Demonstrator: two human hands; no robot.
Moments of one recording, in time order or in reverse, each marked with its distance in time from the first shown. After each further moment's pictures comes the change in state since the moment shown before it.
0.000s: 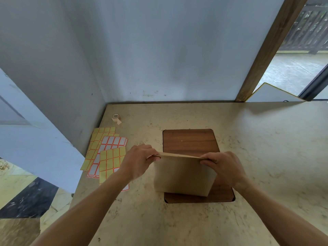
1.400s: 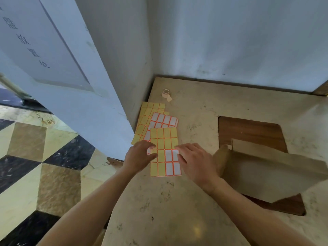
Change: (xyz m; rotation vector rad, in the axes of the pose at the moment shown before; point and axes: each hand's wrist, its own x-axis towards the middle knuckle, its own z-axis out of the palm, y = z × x) left_hand -0.123 -0.181 -0.010 -0.116 -0.109 -0.748; right_hand 0.075 -0.205 0.194 -0.048 -0.092 -0.217
